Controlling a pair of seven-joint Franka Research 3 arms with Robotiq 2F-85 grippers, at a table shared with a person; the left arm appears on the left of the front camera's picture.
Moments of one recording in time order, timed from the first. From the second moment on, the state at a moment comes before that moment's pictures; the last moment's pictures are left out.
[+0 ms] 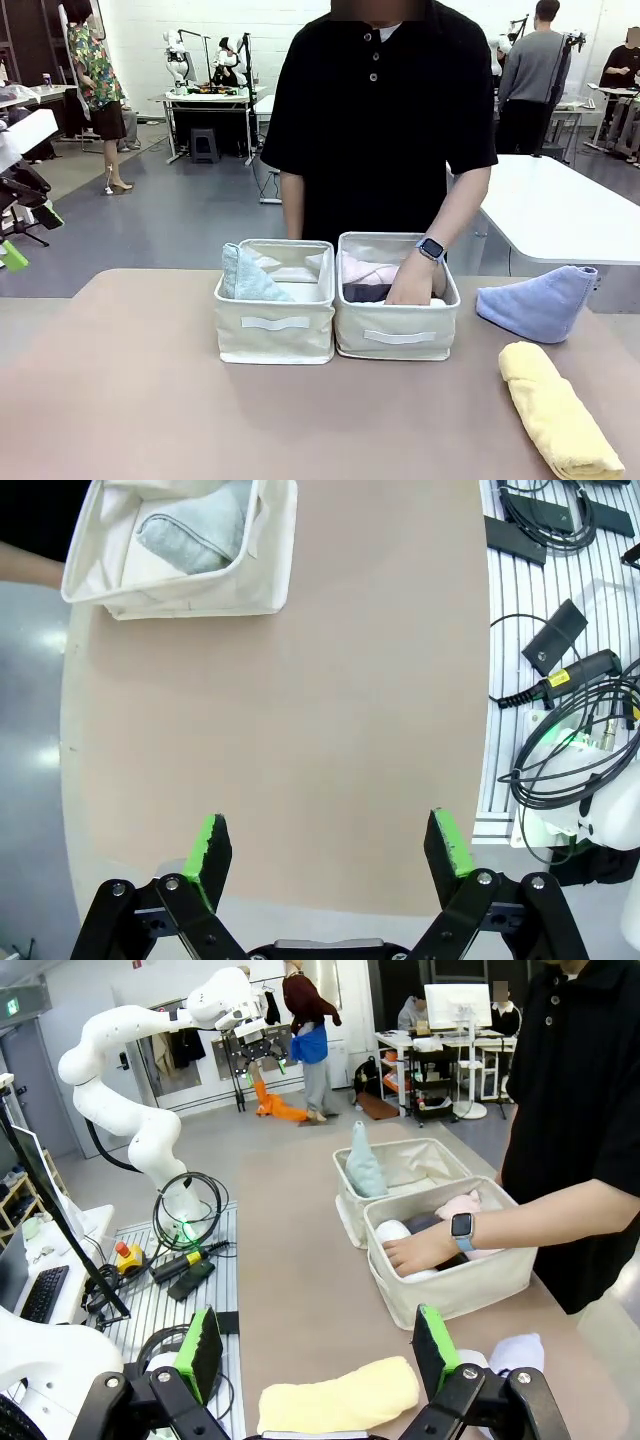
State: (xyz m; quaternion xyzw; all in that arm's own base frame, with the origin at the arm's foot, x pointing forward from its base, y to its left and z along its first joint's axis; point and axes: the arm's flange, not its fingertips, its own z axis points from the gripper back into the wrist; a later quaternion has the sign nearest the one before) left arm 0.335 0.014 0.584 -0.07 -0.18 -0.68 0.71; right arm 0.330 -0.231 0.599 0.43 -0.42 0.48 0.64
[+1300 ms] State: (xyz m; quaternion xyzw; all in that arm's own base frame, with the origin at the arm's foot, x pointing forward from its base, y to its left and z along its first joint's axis) left arm 0.365 0.254 0.601 -0.33 -0.46 -0.51 0.65; right arm 0.329 -0.231 0.599 0.43 -0.42 0.48 0.64
